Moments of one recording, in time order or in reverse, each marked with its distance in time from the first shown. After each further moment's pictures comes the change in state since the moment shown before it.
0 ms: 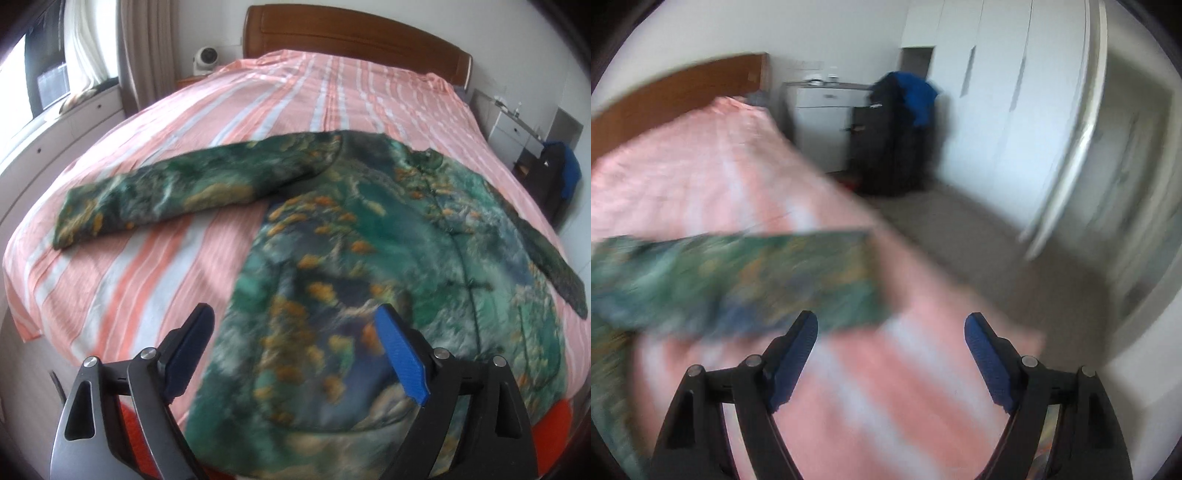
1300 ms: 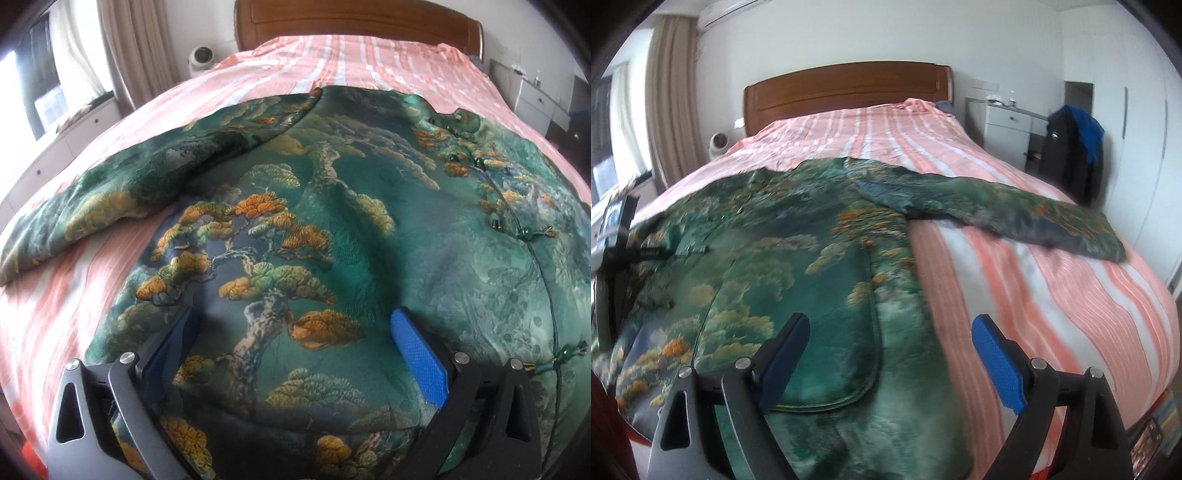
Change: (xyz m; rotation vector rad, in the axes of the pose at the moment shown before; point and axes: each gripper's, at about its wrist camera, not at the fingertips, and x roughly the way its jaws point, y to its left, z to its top) left arm 0.144 -0.063 0.009 0.064 0.019 0.137; right arm -0.085 0.157 -0.151 -0.322 -0.095 0.515
